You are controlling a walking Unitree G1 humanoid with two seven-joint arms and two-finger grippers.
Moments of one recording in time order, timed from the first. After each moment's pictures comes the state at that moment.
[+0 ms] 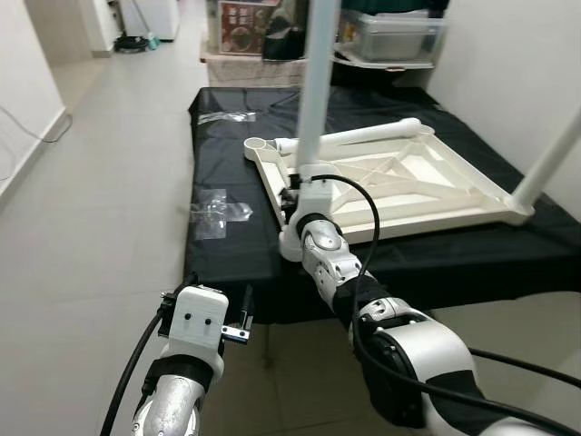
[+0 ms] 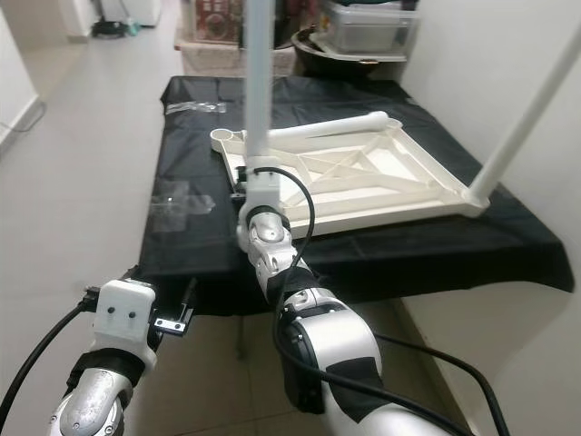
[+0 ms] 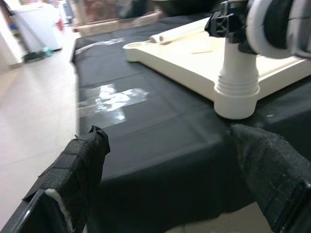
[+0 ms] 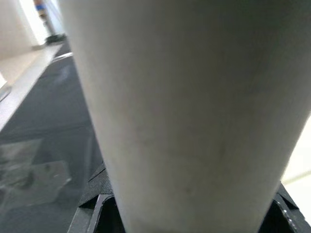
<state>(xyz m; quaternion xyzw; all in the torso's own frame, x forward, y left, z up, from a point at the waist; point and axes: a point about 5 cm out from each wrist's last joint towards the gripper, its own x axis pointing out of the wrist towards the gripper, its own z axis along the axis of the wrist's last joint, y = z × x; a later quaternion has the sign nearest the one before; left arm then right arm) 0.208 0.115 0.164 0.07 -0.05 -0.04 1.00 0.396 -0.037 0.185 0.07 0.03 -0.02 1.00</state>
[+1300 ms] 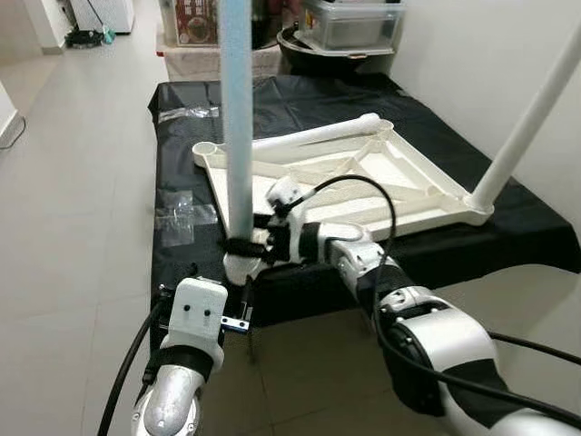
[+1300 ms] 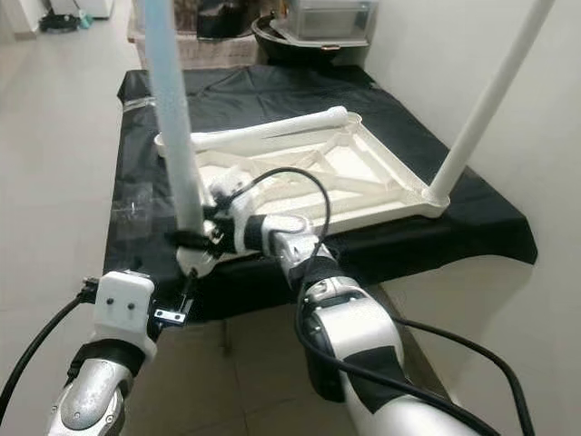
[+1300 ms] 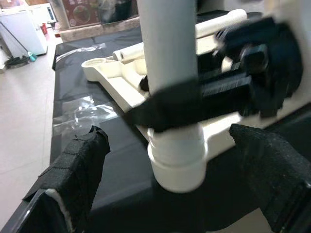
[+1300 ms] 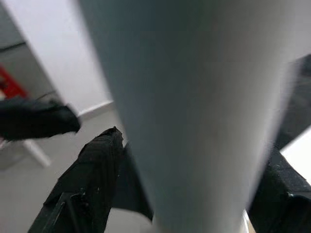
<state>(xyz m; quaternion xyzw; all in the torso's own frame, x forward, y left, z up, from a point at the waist) 0.213 0.117 0.168 0.07 -0.07 -0.03 0.99 0.368 -0.018 0.181 -0.04 0.07 0.62 0.78</state>
